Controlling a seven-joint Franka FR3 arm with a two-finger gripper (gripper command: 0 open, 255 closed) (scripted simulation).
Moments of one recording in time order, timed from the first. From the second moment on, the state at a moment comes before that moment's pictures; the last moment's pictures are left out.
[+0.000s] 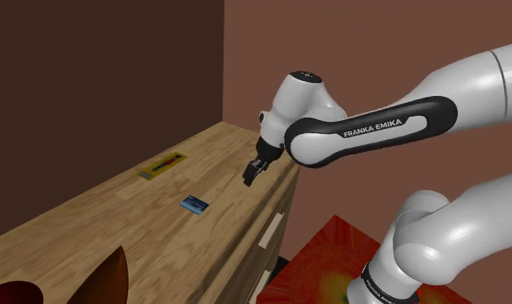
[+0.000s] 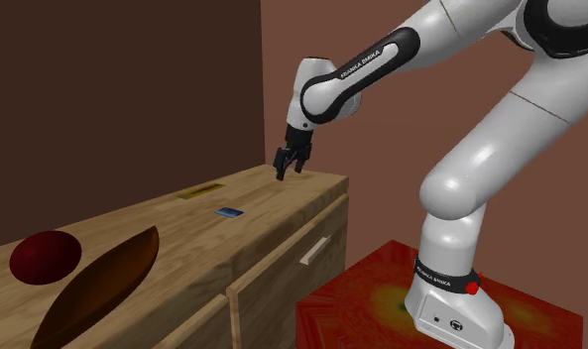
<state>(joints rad) 0.11 -0.56 0.20 -2.66 0.07 2.41 0.03</state>
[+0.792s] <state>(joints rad) -0.01 -0.10 0.44 -2.52 -0.20 2.94 0.33</state>
